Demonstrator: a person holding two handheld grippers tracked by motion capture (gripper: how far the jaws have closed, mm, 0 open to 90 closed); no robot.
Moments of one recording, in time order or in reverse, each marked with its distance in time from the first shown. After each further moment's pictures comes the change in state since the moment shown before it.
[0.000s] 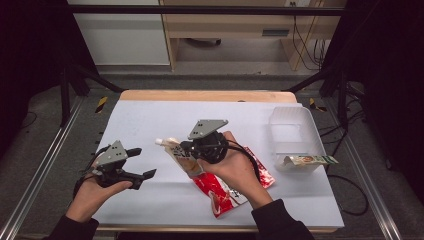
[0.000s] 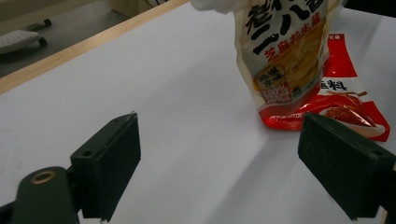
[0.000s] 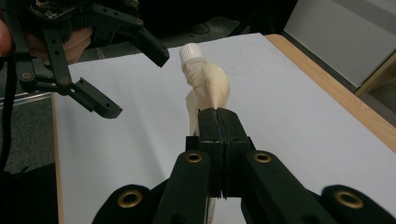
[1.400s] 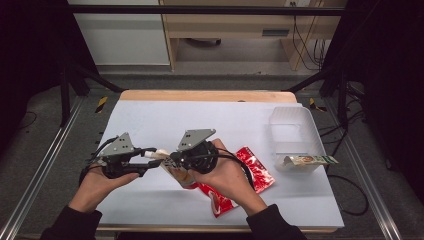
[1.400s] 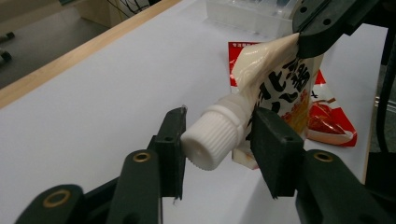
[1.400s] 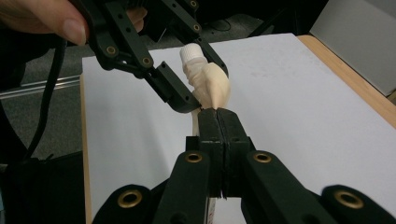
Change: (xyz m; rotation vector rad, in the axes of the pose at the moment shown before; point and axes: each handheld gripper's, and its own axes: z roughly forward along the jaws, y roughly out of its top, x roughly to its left) left arm 0.004 0.025 0.006 -0.004 -0.113 0.038; right arm 0.025 0.001 0.012 0.016 0.075 -0.043
